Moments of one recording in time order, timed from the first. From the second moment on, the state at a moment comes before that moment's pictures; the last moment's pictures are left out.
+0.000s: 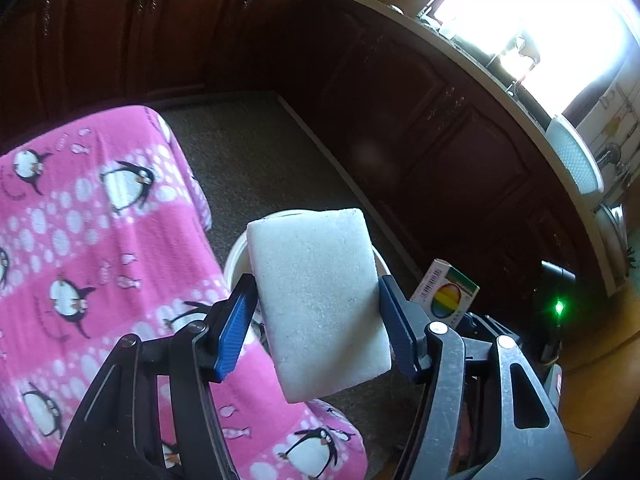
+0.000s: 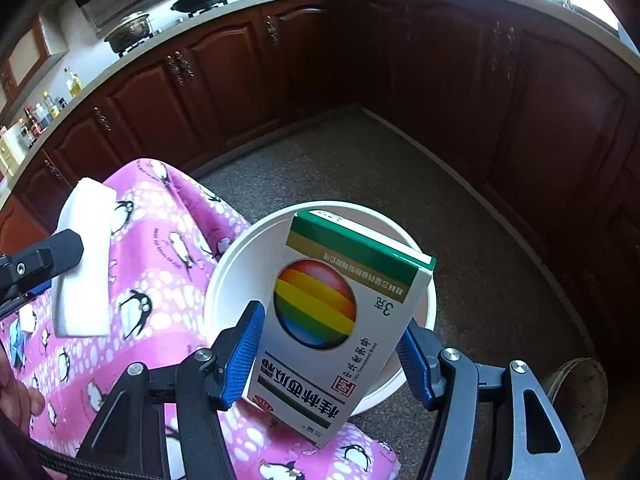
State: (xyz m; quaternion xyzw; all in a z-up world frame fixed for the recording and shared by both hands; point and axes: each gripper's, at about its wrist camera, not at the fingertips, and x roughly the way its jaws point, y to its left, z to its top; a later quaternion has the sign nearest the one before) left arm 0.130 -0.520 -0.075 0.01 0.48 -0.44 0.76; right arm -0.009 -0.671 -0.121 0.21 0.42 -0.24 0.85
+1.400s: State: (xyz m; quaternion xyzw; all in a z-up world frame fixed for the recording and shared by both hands) left arm 0.160 -0.319 -0.050 0.06 0.39 -0.29 0.87; right arm 0.044 -0.525 -0.087 0.16 0.37 -0.18 0.90
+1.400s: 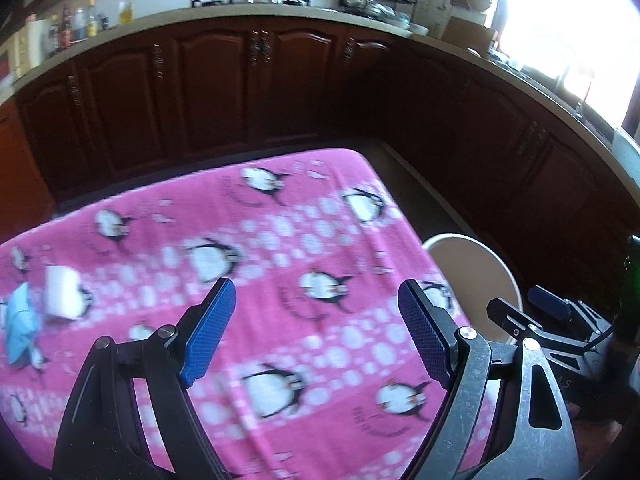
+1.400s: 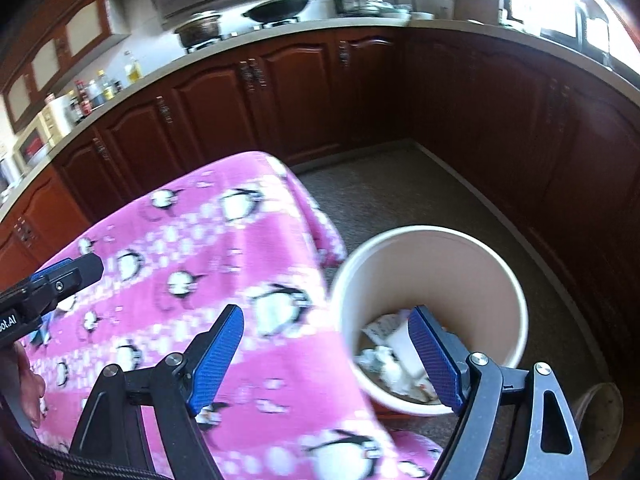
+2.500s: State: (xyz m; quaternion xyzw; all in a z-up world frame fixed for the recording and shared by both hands) left arm 0.224 0.005 -0.075 -0.07 0.45 -0.11 0.89; right arm 0.190 -0.275 -0.089 0.09 0.42 0.05 0.90
